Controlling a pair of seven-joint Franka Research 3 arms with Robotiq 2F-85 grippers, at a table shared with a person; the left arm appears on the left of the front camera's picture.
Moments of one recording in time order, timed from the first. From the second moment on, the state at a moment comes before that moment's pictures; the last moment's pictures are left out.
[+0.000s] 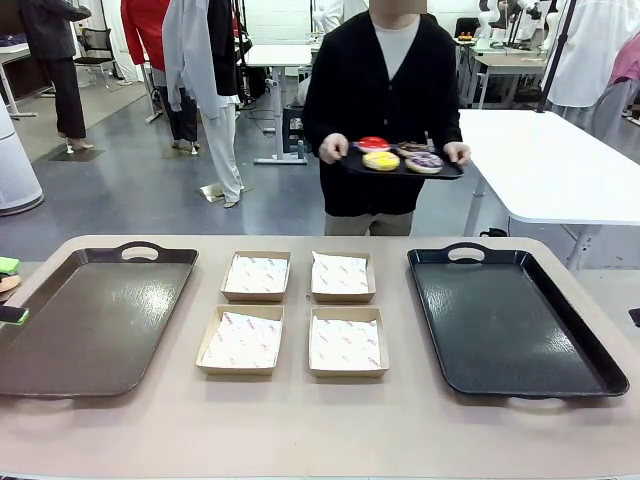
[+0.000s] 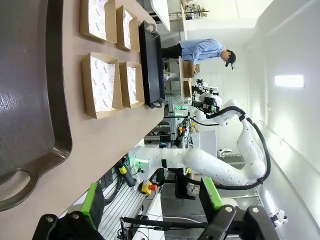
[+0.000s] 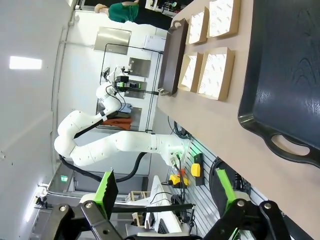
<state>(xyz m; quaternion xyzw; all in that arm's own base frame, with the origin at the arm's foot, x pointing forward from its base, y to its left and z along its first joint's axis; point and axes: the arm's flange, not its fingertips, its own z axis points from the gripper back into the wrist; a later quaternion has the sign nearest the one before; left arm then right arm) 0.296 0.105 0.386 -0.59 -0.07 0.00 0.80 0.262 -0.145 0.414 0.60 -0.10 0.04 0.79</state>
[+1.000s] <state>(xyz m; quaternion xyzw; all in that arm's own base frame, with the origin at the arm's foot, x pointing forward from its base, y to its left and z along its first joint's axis) 0.296 0.105 0.386 -0.59 -0.07 0.00 0.80 0.263 -0.144 0.414 0.60 -0.10 0.04 0.79</state>
